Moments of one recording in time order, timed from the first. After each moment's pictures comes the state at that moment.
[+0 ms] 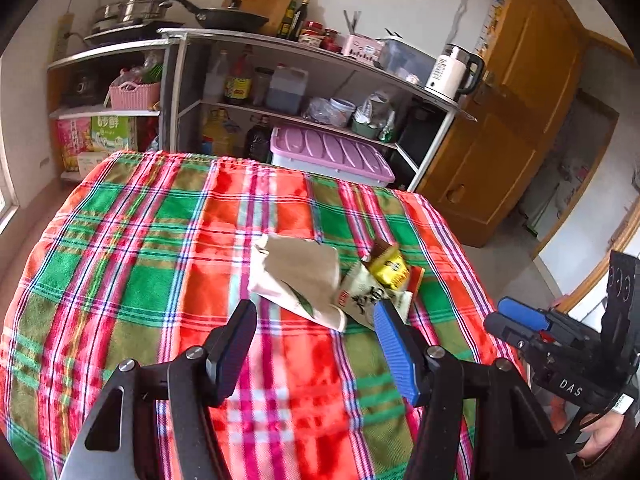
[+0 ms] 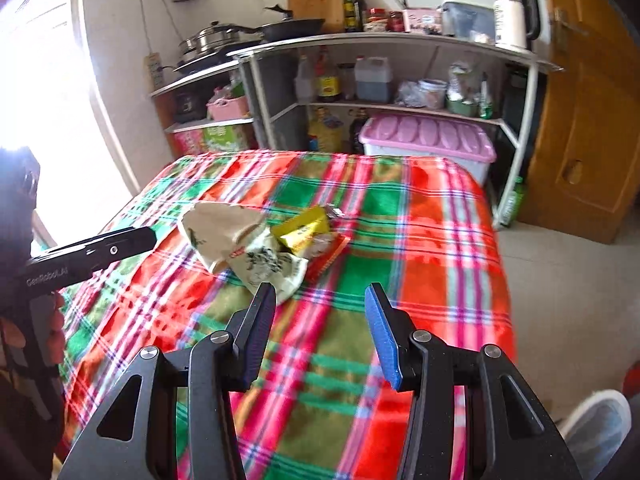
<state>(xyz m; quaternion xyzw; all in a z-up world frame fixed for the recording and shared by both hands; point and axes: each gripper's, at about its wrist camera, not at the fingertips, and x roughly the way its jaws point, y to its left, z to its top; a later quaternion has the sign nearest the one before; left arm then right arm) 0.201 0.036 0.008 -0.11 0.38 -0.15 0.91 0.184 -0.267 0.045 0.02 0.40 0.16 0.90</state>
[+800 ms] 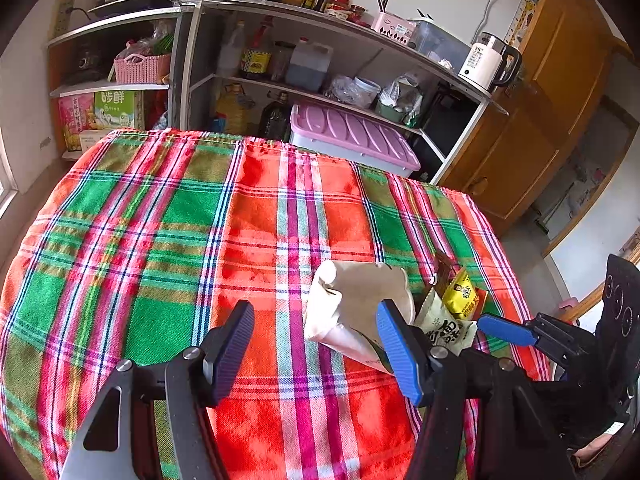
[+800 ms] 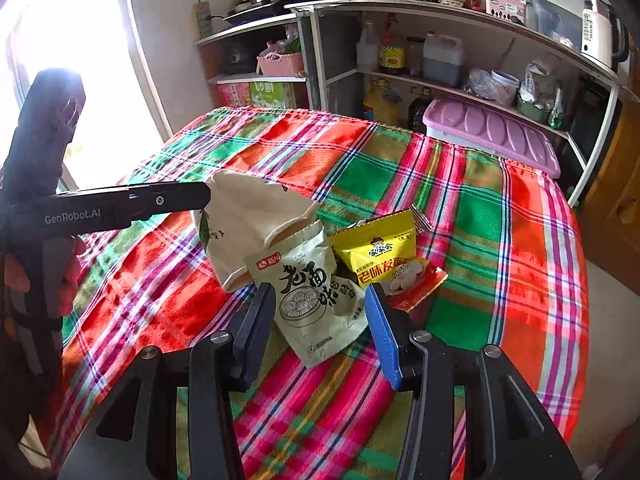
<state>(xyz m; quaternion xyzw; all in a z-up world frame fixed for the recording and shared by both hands) 0.273 0.056 -0.027 -0.11 0.42 -0.13 0.89 0.250 -0.204 -0.002 -0.05 0.44 0.25 0.86</state>
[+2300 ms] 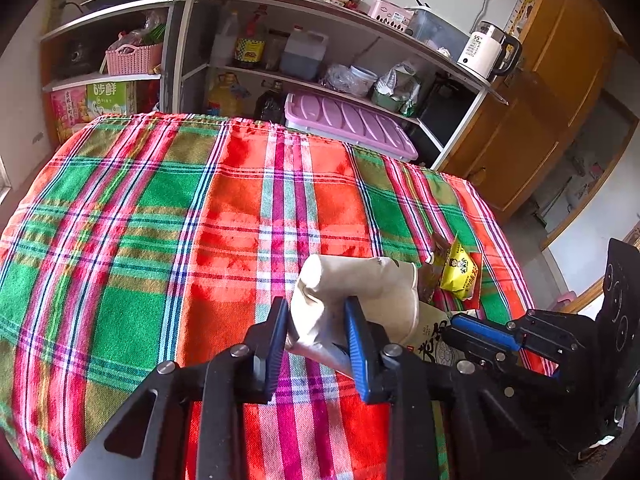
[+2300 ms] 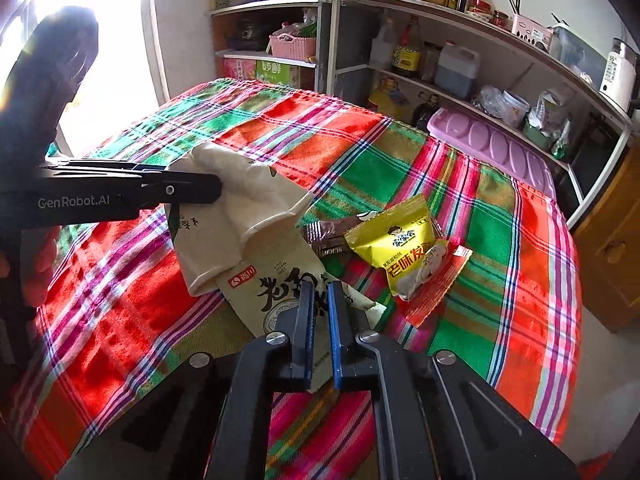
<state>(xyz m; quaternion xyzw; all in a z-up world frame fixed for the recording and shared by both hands) 0.273 0.044 -0.042 -0.11 0.44 -0.14 0.88 0.251 -0.182 -0.017 -0.13 0.43 0.24 0.86</state>
